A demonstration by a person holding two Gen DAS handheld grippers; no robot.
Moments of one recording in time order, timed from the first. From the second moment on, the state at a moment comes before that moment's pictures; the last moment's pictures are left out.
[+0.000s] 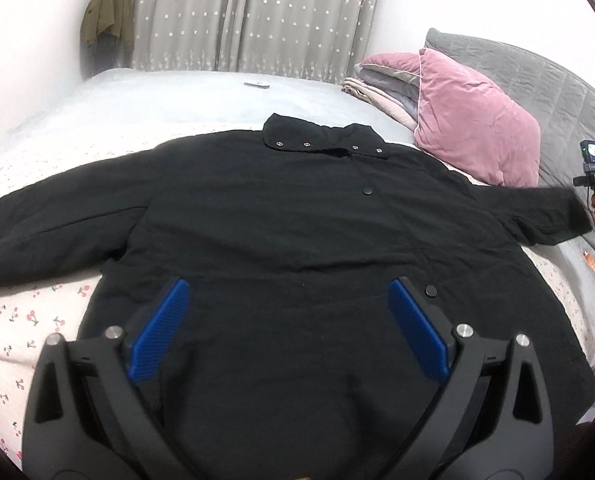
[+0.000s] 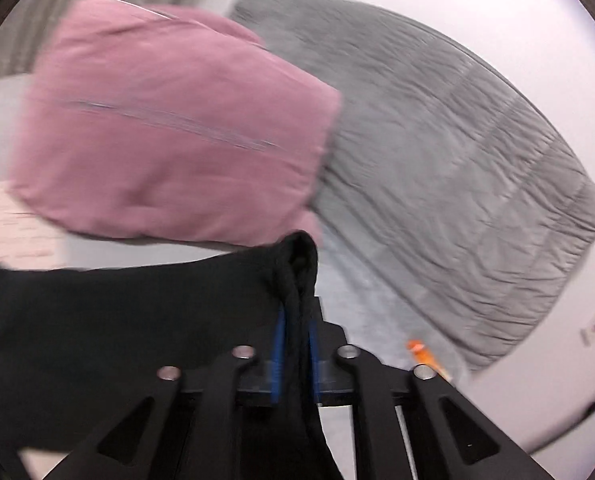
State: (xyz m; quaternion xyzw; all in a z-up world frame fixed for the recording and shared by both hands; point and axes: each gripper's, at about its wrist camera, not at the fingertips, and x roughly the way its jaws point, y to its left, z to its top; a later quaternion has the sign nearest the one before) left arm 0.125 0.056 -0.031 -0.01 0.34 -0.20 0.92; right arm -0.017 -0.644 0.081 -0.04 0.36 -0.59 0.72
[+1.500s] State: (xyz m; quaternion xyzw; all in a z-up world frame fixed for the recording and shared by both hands) left arm 0.143 0.047 -0.075 -0.03 0.39 -0.19 0.90; right arm 0.160 -0.401 -0.036 0.11 0.37 -0.14 0.91
